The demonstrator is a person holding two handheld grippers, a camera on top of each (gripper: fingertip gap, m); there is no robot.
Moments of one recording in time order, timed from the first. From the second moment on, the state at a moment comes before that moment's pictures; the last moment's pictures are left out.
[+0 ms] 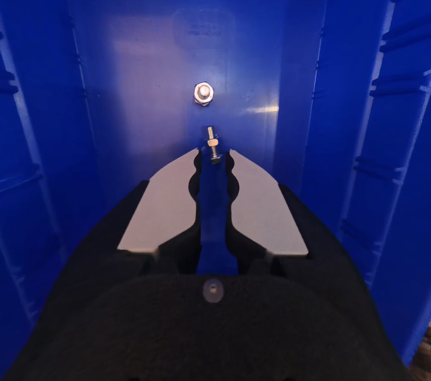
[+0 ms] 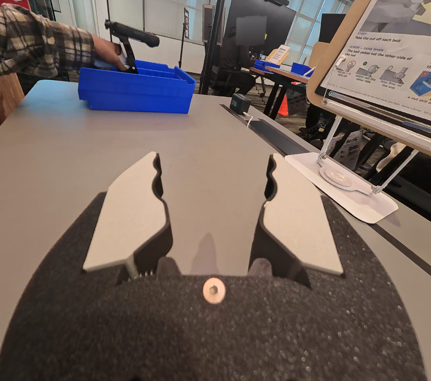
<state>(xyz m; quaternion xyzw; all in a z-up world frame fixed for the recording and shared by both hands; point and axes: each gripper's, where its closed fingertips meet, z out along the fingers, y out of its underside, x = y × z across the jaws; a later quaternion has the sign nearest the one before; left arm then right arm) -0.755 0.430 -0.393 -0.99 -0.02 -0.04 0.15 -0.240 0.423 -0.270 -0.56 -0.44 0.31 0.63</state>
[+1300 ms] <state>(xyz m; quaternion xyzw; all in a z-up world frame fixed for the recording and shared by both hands) -0.262 0.397 -0.243 -0.54 0.38 -0.57 0.48 -0.235 0.402 -0.239 -0.49 -0.37 0.53 0.59</state>
